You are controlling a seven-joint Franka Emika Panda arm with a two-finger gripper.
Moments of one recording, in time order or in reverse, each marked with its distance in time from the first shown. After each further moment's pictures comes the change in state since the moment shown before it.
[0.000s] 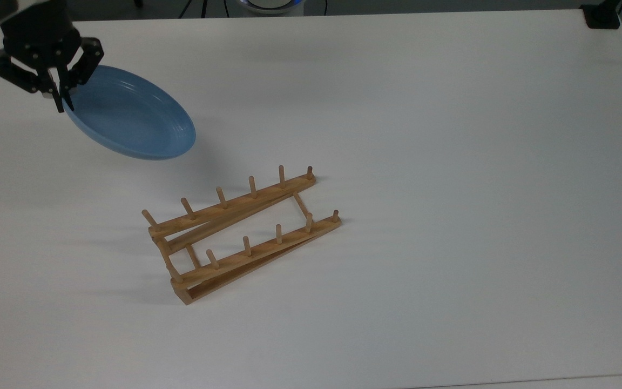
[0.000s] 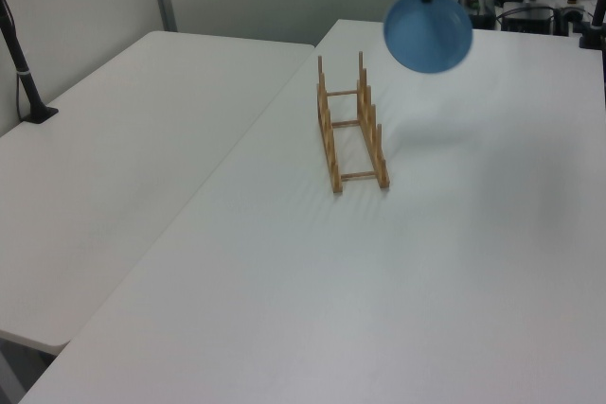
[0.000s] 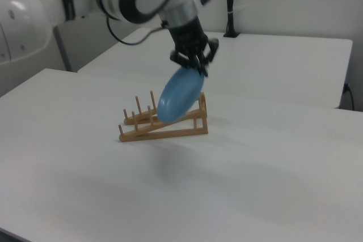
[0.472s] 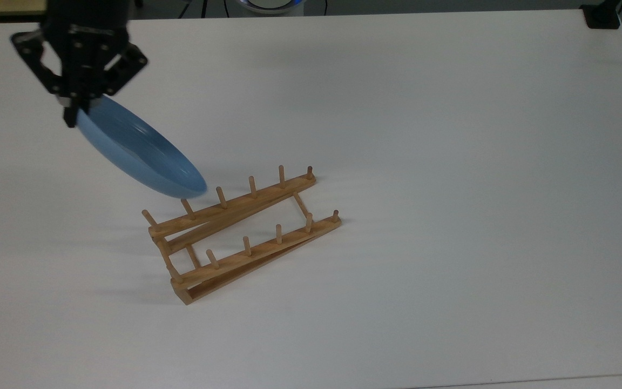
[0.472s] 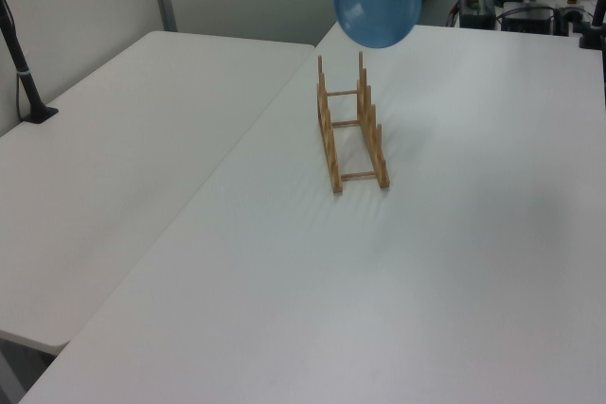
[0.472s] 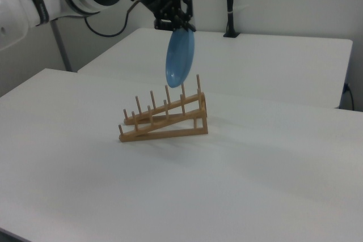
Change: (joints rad) arm 0.219 -0.001 -0.050 0.033 -0.260 0.275 0.152
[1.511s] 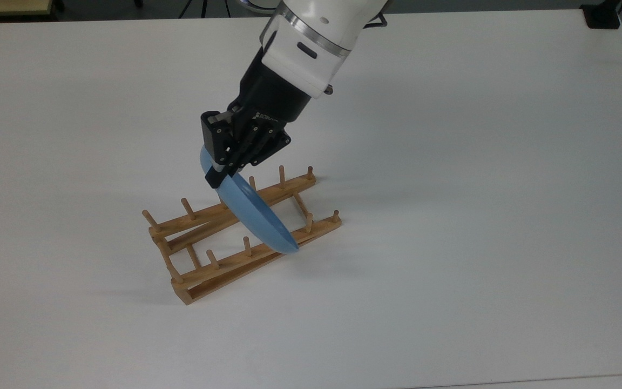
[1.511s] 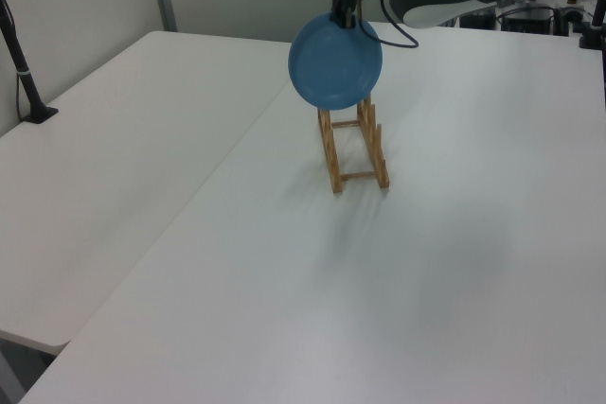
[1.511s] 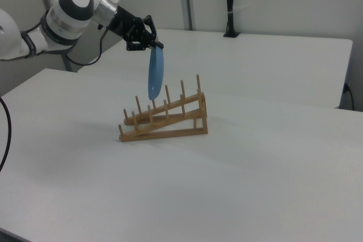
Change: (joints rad) arm 0.149 0.124 0.127 -0.020 -0.420 -0.024 0.463
